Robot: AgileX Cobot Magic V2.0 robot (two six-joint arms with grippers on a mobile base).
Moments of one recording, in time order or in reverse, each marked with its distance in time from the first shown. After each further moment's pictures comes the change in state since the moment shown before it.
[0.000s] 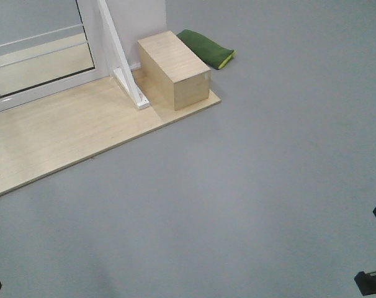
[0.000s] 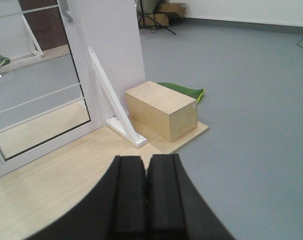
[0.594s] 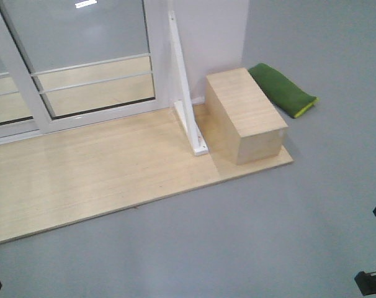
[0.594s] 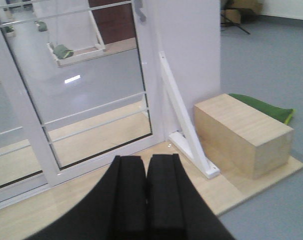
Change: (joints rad) left arm 0.000 0.000 0.000 0.000 0.000 0.000; right arm 0.000 0.000 0.000 0.000 0.000 0.000
